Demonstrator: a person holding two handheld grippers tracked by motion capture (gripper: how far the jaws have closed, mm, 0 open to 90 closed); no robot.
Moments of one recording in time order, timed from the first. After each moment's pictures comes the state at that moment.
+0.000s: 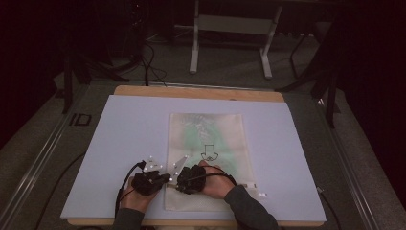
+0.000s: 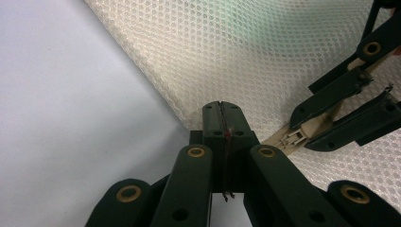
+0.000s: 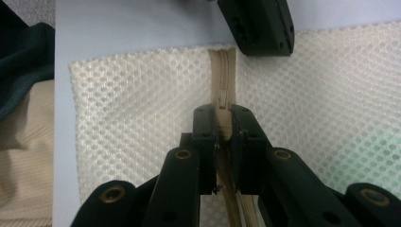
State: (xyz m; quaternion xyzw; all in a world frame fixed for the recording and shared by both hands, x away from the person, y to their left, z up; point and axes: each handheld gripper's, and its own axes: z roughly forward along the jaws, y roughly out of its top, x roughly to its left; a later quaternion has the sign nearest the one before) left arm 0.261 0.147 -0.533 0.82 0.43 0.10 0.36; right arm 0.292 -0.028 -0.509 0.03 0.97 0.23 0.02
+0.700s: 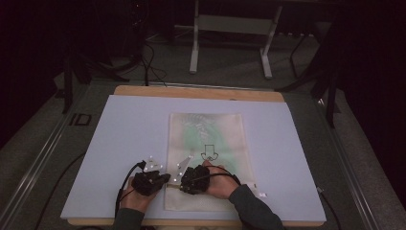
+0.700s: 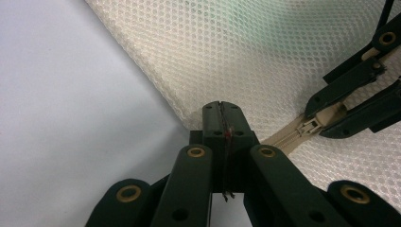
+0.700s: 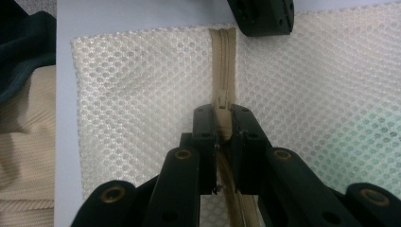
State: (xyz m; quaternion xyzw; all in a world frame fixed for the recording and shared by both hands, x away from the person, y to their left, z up) left arm 0.261 0.146 -0.533 0.82 0.43 0.10 0.36; right arm 0.292 -0.039 -0.508 0.03 0.97 0.22 0.02
